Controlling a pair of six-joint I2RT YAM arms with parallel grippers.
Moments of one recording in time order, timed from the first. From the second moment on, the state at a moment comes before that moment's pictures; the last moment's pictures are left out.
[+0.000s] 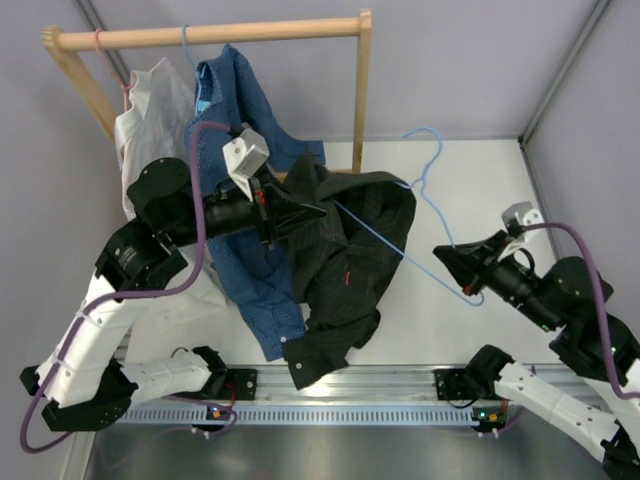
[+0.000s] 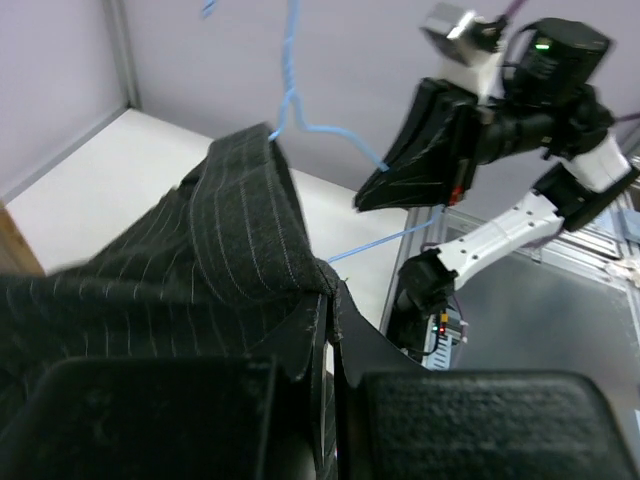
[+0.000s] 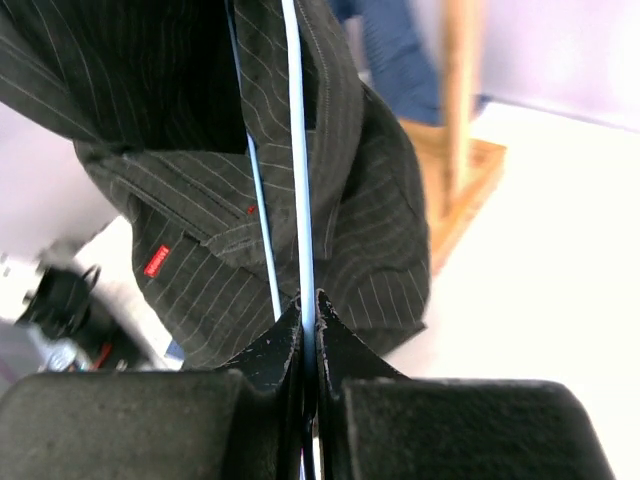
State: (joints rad) left arm -0.76 1.07 1.65 -0.56 0.52 -0.21; right arm 0.76 0.51 1.03 -0.58 -0.03 0.23
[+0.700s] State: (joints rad) left arm -0.83 1.31 1.67 -0.61 0.29 -0.24; right arm 0.76 0.46 0.85 -0.50 -0.31 0.32
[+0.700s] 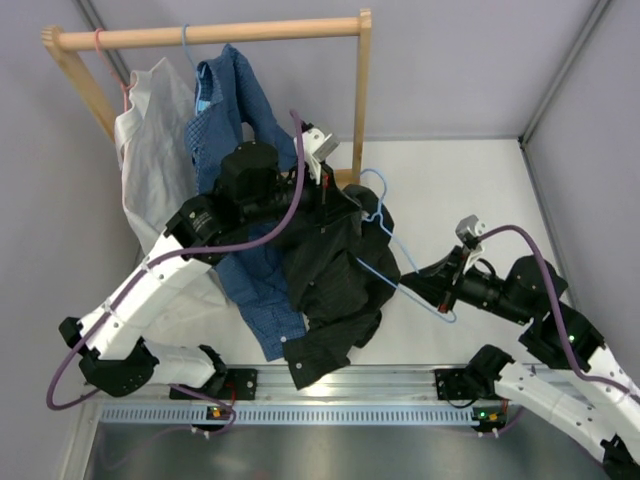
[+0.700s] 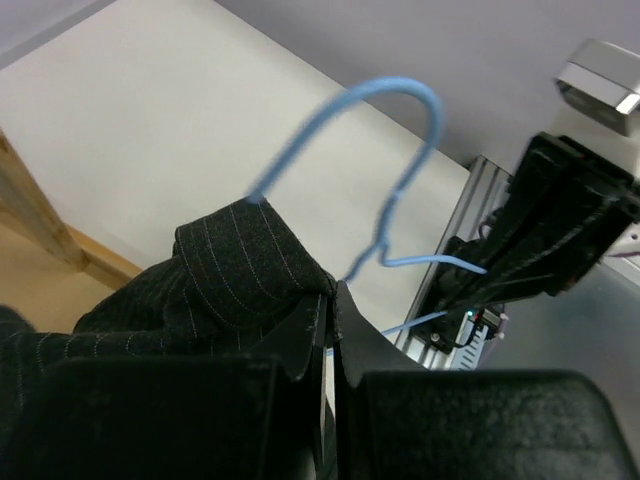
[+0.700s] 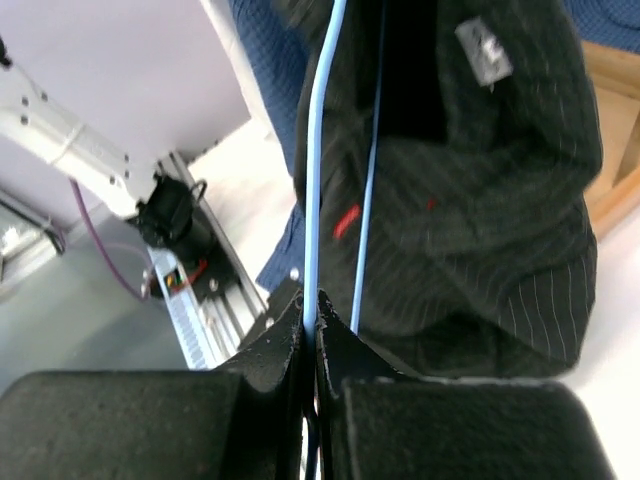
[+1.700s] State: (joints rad) left arm -1.27 1.42 1.85 -0.61 -0.34 -0.15; right arm 0.79 0.36 0.64 -0.04 -0.12 0.35
